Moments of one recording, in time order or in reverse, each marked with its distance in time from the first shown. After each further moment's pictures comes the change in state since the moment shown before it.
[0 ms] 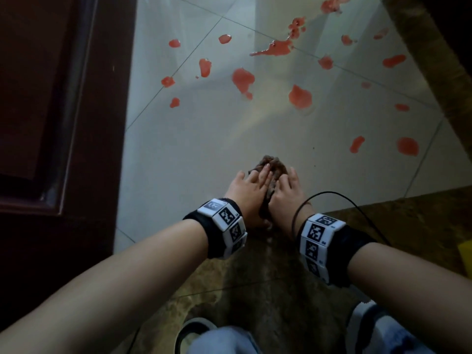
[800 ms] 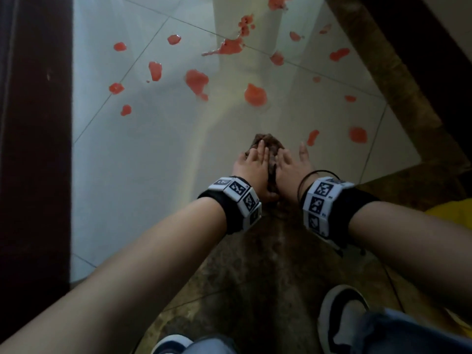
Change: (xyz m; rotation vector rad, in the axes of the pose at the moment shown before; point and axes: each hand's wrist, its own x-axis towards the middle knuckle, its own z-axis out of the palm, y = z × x) left_hand 0.070 0.042 -0.047 -0.139 -0.030 -0.061; right_hand -0.006 0.086 0.005 -0.021 -0.122 0.182
